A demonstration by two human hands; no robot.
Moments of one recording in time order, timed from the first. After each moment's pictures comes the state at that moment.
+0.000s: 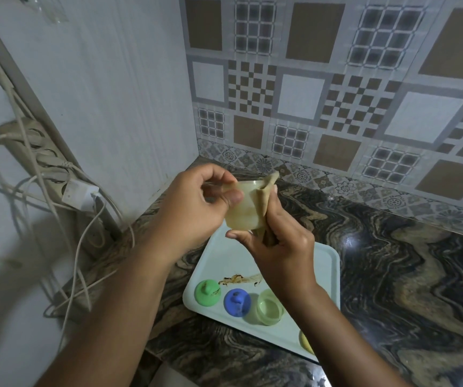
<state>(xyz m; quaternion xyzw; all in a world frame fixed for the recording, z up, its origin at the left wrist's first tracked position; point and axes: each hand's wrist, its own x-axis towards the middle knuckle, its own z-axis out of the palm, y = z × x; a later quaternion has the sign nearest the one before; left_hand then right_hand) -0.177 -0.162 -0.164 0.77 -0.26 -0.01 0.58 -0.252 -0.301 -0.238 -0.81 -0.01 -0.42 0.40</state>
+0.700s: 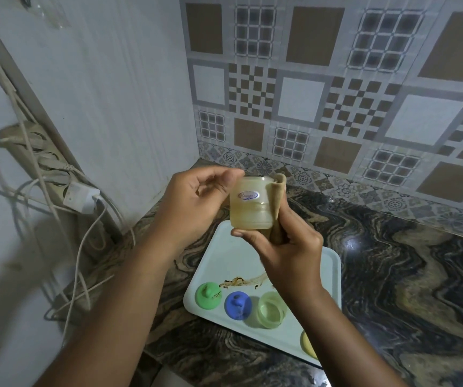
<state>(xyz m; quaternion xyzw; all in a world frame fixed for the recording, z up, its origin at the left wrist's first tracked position) -0.178 -0.163 -0.156 0.74 -0.29 -0.02 0.61 -0.257 -0.303 -0.230 -0.80 0.00 -0.42 0.43</state>
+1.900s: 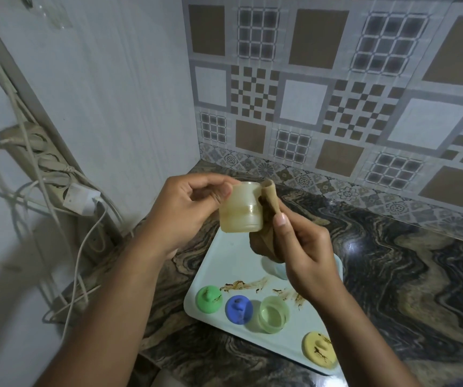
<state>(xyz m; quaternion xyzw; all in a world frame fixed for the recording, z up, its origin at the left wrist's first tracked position) -0.165 -0.153 -0.162 0.71 -0.26 -0.06 0.65 -0.266 -0.318 -0.217 -0.70 -0.03 -0.26 0.66</state>
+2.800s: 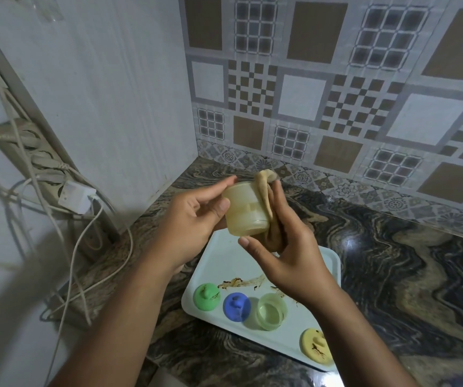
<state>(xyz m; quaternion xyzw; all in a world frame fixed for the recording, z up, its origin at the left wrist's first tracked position) -0.179 -0.160 -0.182 0.69 -0.21 -0.13 0.68 -0.262 -0.322 -0.229 -0.80 -0.05 -0.21 0.55</state>
